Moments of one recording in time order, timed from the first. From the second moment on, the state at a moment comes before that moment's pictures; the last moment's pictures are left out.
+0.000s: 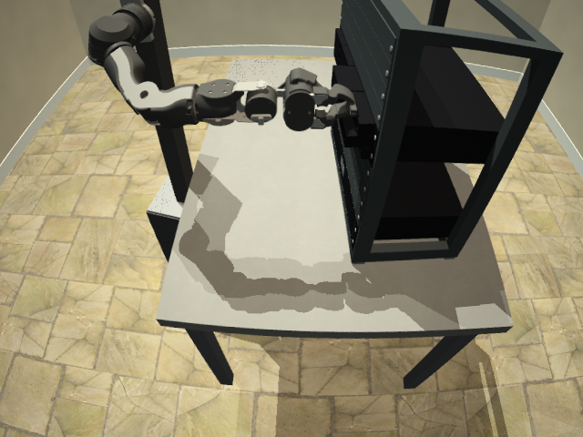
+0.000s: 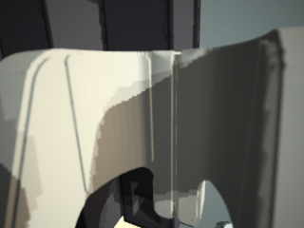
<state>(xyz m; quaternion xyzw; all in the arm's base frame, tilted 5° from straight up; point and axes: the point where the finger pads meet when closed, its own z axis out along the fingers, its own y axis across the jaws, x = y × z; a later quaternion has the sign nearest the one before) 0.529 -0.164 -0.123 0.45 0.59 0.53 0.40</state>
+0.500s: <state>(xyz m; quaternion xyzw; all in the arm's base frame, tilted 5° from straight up) 0.531 -0.163 -0.123 0.45 0.59 0.53 0.41</state>
